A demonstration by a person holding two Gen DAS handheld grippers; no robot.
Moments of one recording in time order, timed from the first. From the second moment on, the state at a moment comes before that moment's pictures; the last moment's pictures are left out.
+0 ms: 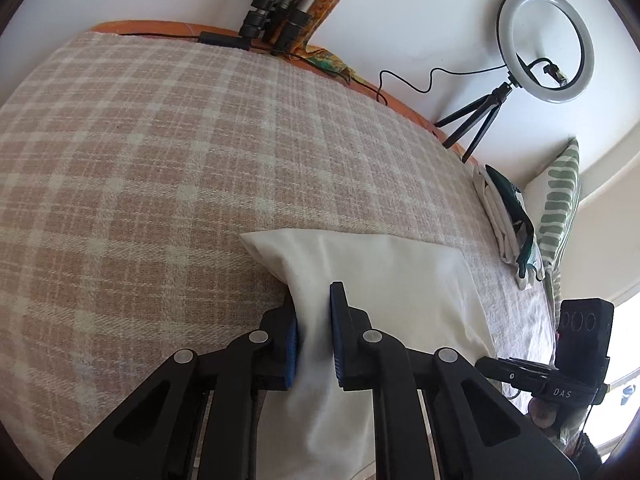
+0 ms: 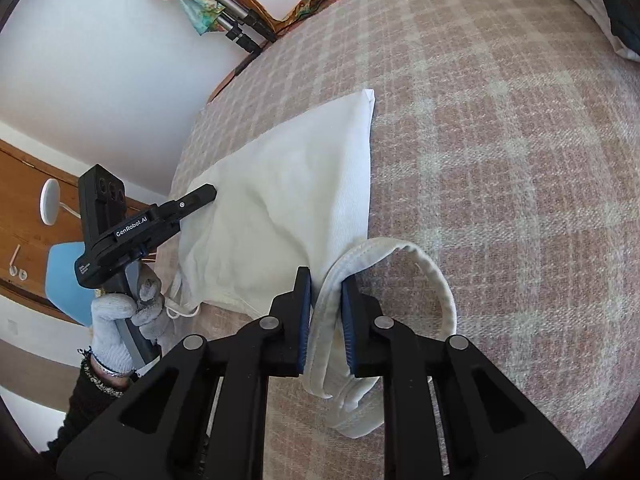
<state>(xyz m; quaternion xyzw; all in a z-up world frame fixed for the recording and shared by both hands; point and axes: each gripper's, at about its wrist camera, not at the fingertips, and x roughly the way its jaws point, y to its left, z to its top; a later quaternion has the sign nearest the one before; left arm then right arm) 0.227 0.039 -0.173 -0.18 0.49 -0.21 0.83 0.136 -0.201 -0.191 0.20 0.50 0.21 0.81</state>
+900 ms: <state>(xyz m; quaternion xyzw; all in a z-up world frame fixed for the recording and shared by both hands) 0.208 -0.023 -0.080 -0.15 0.38 -0.28 0.87 0.102 -0.231 -0.127 0.10 0.42 0.17 0.89</state>
